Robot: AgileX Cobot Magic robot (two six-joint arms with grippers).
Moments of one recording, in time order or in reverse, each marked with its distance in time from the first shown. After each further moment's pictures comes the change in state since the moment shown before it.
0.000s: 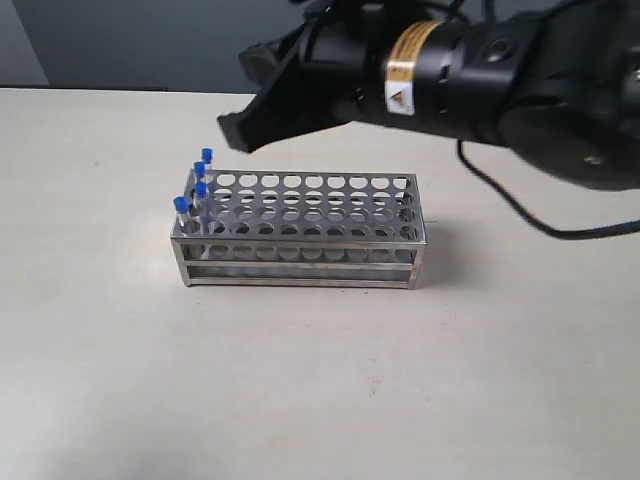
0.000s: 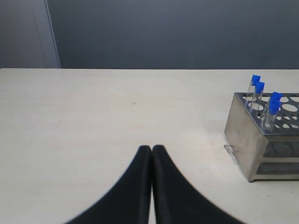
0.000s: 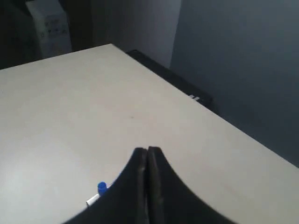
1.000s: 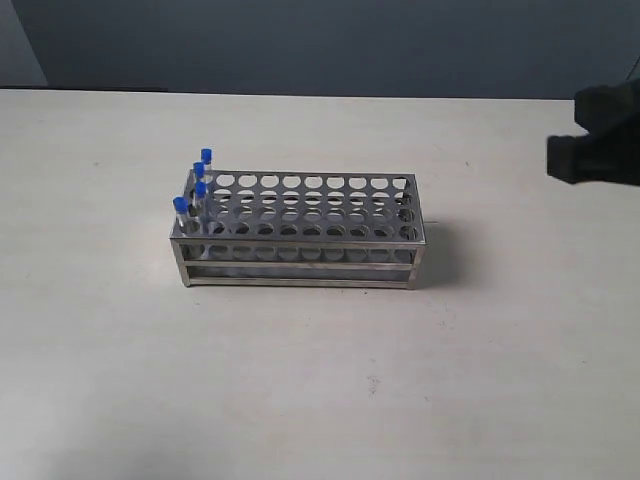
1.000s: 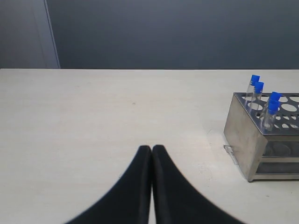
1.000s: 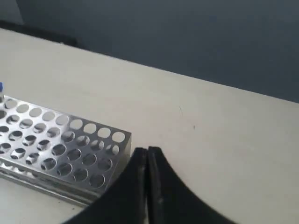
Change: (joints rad) left arm 0.000 0.000 0.000 0.000 0.000 0.000; right arm -0.177 -0.611 0.355 -0.276 0.499 0.382
